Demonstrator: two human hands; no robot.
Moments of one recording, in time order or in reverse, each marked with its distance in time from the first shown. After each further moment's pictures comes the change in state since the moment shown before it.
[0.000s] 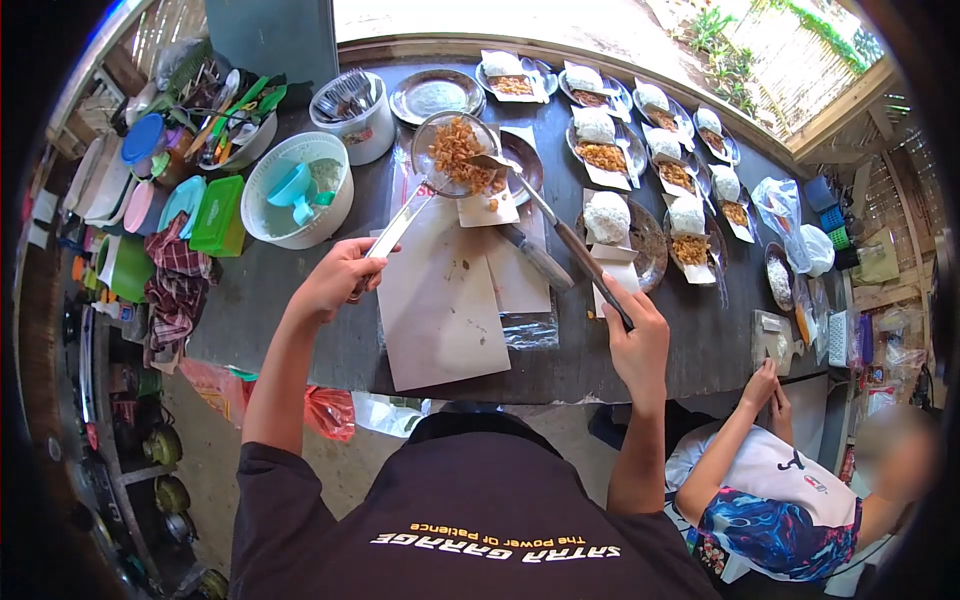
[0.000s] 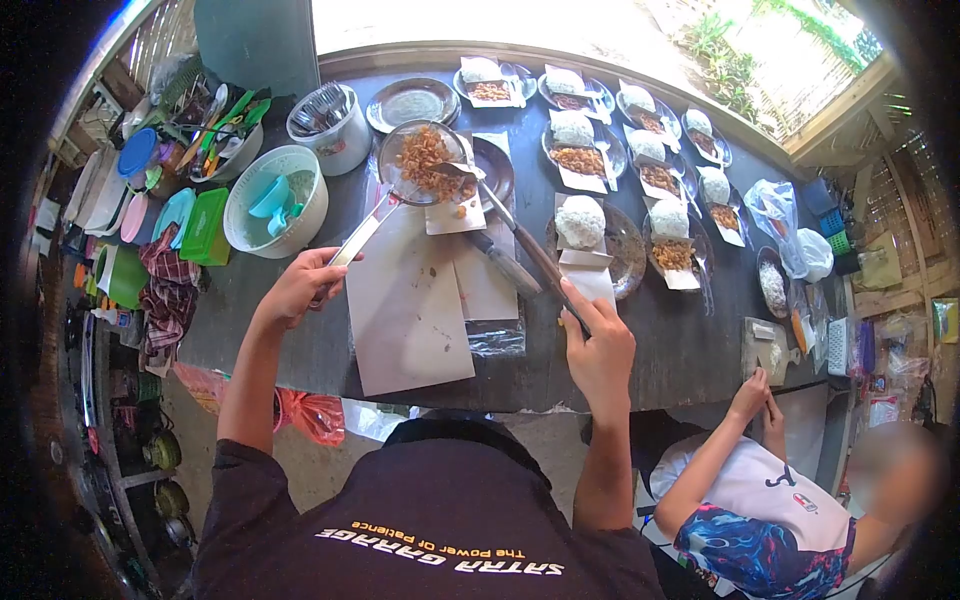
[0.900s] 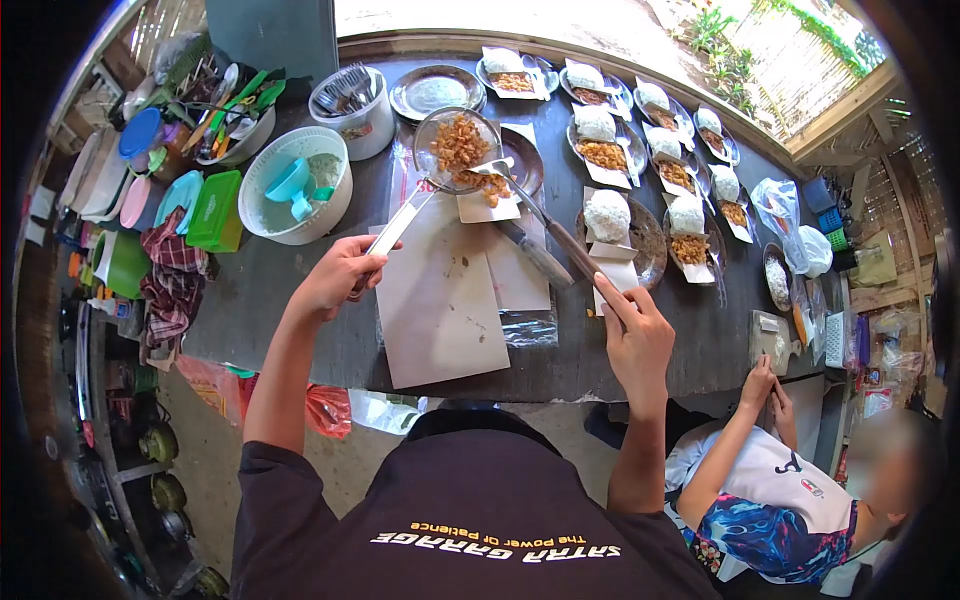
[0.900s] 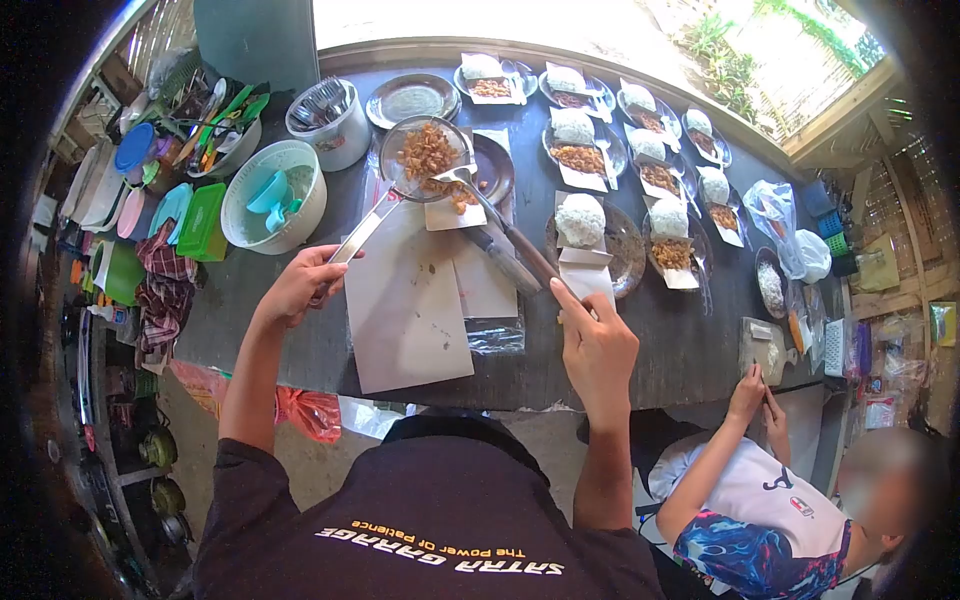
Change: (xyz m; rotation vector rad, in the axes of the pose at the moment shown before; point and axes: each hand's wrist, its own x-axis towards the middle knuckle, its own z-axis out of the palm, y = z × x) left_hand 0.003 -0.008 0.000 -0.059 -0.017 0.010; right_hand 0.001 -0.018 -0.007 -0.237 -0.005 -0.112
